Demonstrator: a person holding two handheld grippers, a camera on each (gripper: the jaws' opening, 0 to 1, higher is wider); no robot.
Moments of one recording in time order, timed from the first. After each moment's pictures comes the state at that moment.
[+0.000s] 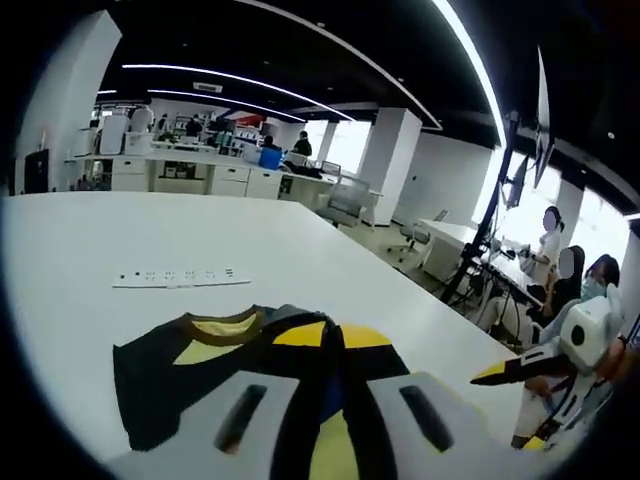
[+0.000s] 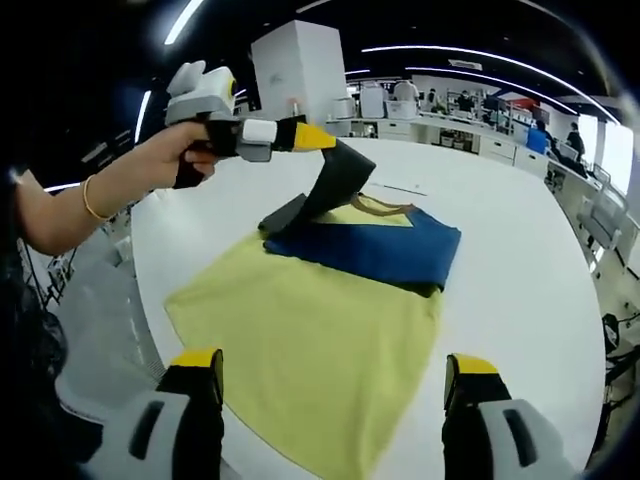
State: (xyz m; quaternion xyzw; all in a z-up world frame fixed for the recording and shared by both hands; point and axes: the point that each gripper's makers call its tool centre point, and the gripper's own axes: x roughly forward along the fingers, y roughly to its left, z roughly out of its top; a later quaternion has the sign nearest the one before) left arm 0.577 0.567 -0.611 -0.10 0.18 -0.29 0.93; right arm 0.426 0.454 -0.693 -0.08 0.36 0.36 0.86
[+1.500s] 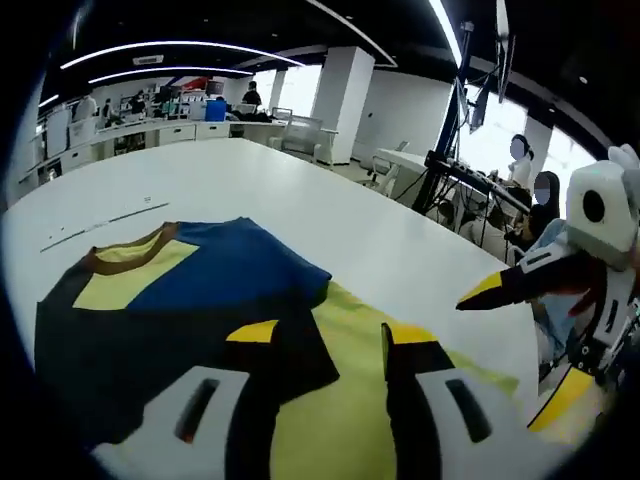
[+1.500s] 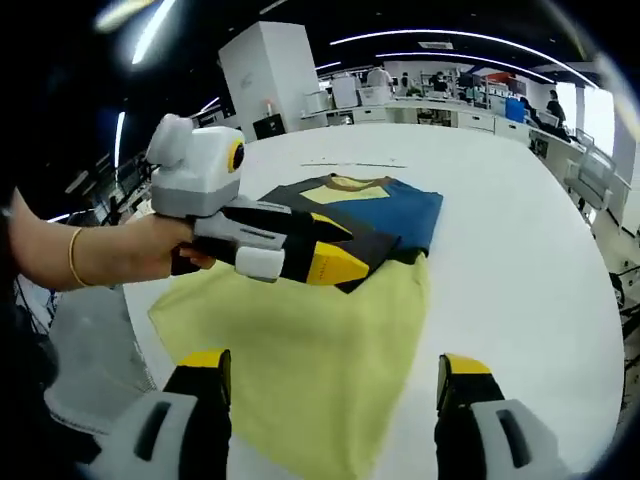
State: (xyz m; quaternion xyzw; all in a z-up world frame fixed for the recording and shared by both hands) left arm 0.533 0.487 -0.726 0.00 0.26 -0.37 0.89; right arm 0.443 0.441 -0.722 -0.02 0.38 0.32 0.87
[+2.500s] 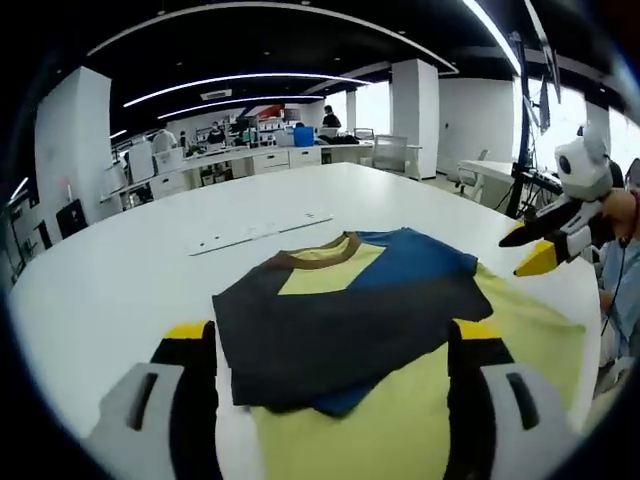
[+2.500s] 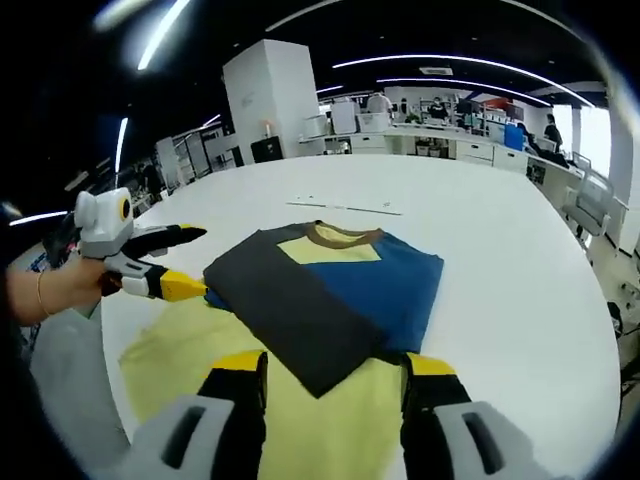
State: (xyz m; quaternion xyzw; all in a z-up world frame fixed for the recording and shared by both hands) left arm 0.549 0.695 -0.701 0.05 0.22 -0.18 0.96; right arm 0.535 0.473 -0.710 -0.04 0.33 0.32 0.89
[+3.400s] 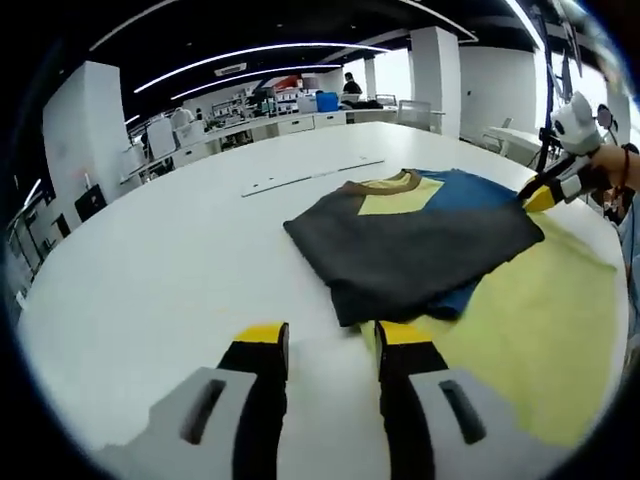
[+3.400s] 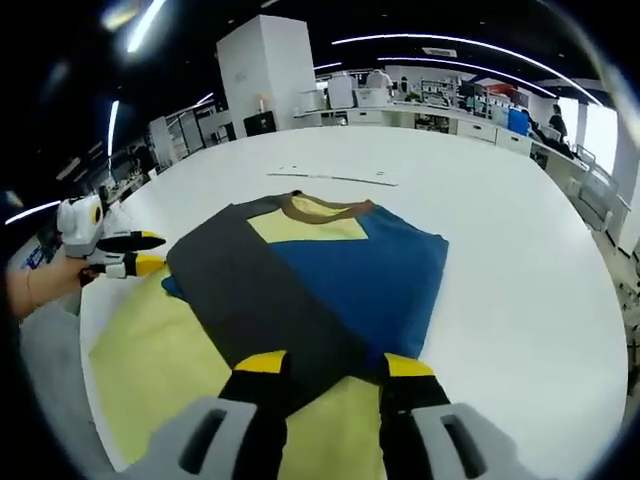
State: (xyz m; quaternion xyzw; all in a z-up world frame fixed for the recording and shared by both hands) left arm 0.538 0.781 -0.759 0.09 0.28 -0.13 0.95; right arm 0.571 0.476 -0.759 -0.06 0.38 0.31 0.87
